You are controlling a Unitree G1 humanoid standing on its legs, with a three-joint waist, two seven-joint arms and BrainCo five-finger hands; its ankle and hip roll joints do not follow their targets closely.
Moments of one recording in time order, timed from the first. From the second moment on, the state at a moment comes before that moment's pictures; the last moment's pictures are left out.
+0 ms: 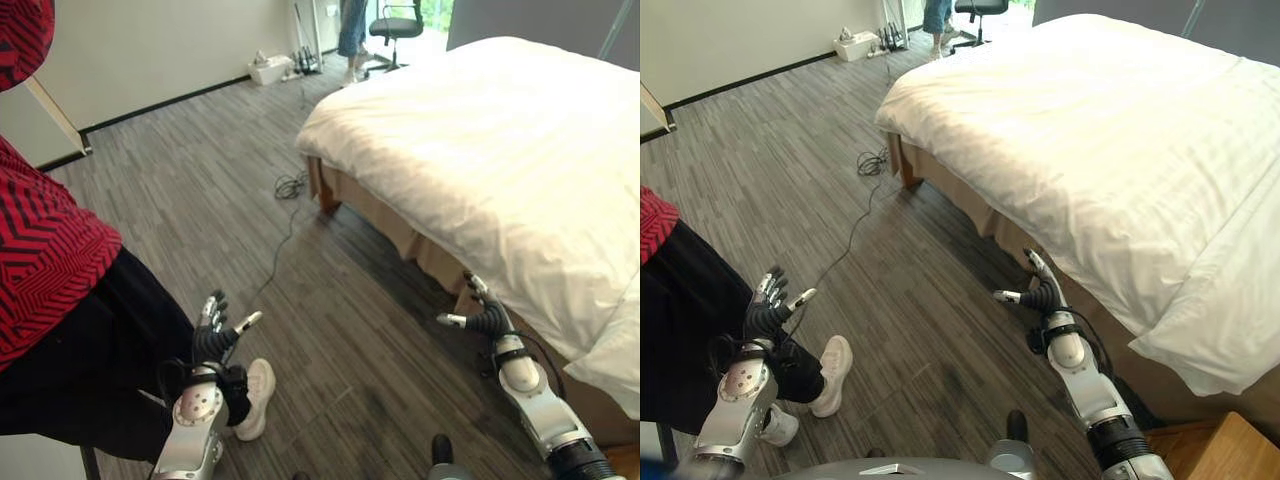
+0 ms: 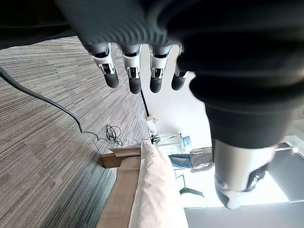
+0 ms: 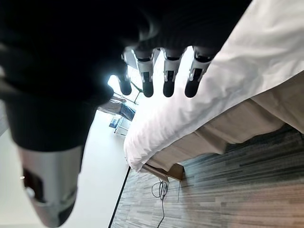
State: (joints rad) left arm 0.16 0.34 0.06 0.15 -0.25 -0.11 0.21; right arm -0.04 -0.40 0.21 0.18 -0.06 -0.06 -0.19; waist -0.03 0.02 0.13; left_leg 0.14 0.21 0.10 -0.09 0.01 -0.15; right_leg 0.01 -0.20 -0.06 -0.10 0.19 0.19
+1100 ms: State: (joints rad) left arm 0.22 0.31 0.06 0.13 -0.26 -0.11 0.21; right arm 0.00 -0.39 0.21 0.17 -0.06 -0.06 -0.19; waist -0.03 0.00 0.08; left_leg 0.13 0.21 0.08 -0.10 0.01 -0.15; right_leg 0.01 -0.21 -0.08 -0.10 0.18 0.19
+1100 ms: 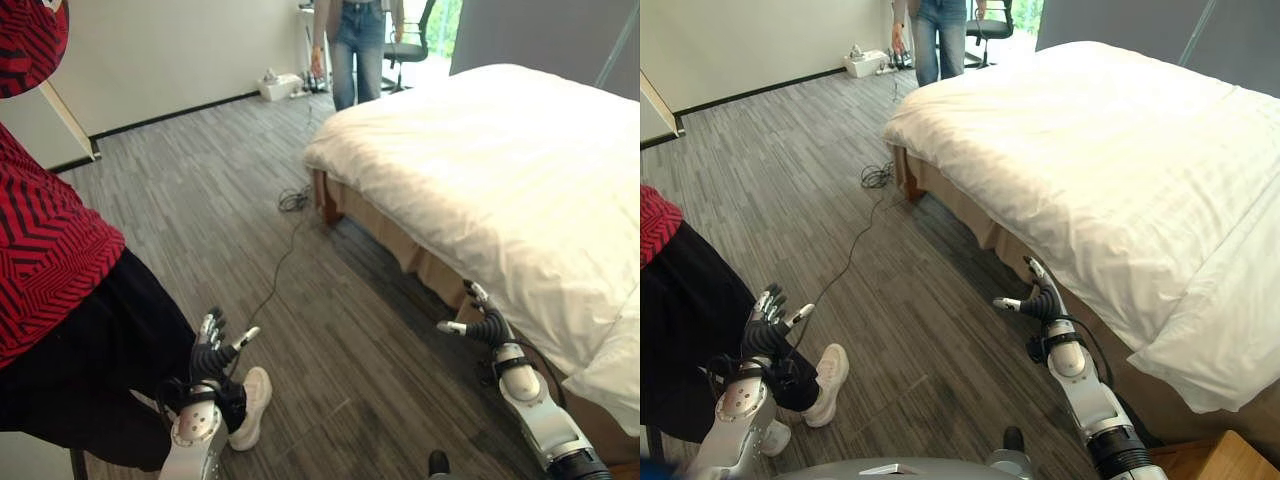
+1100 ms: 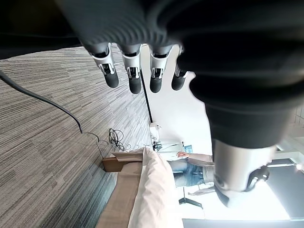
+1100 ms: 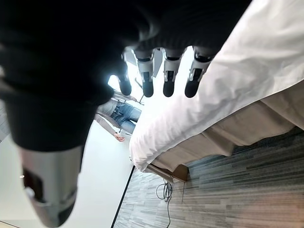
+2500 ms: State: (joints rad) left arm 0.34 0.29 0.08 0.06 -0.31 -0.12 0.15; right arm 0.15 -0.40 0.05 0.10 -0.09 -0.07 -0.21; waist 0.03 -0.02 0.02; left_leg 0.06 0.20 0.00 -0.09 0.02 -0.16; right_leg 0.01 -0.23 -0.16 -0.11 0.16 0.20
